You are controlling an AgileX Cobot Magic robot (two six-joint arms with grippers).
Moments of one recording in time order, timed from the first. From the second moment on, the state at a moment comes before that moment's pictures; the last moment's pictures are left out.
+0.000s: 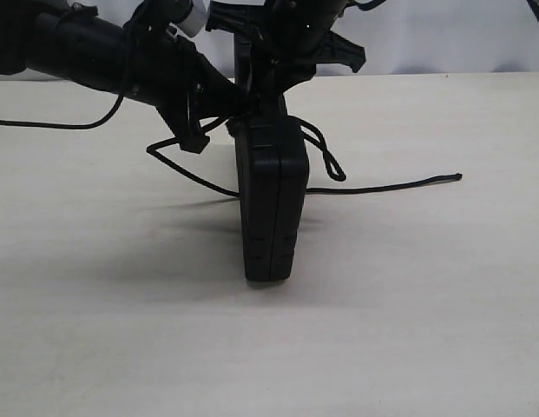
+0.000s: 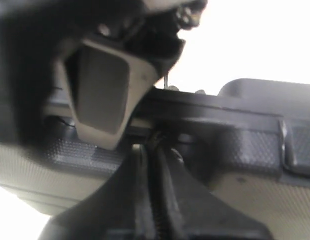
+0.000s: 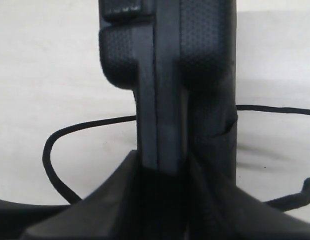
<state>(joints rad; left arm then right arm) -0.32 1.79 -1.22 -1.24 0.76 1.83 0.47 2.10 -2.08 0.19 1.24 0.45</state>
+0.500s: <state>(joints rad) -0.32 1.79 -1.22 -1.26 0.78 1.85 0.47 2.10 -2.08 0.19 1.24 0.45</state>
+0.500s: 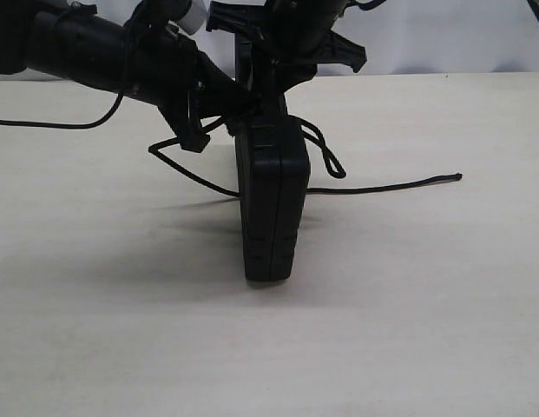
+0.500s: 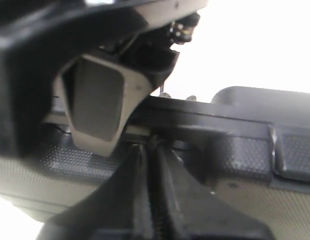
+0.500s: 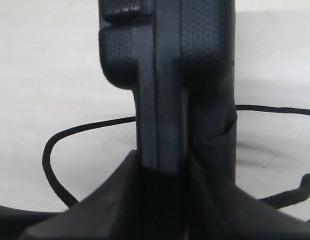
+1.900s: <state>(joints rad) -0.32 1.76 -1.22 -0.94 0.69 1.62 0.47 2.10 -2.08 0.19 1.24 0.45</state>
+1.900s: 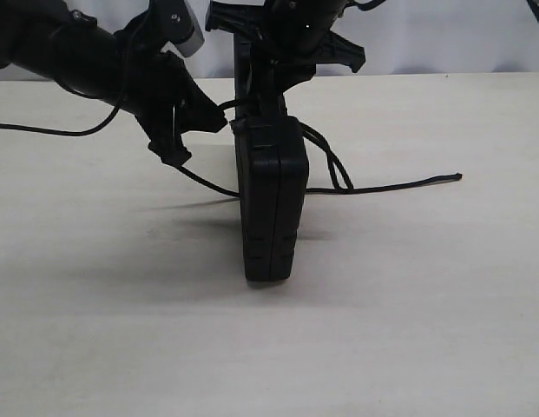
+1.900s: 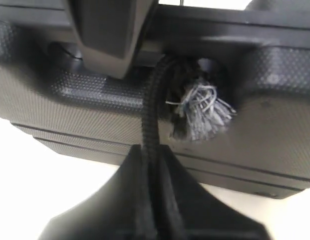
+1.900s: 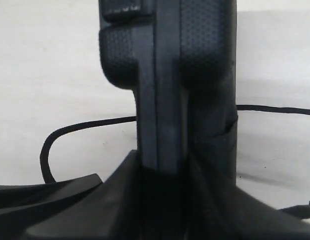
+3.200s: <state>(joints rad) -0.38 1.75 -1.22 -0.76 0.63 1.55 0.47 2.10 -2.08 0.19 1.24 0.45</state>
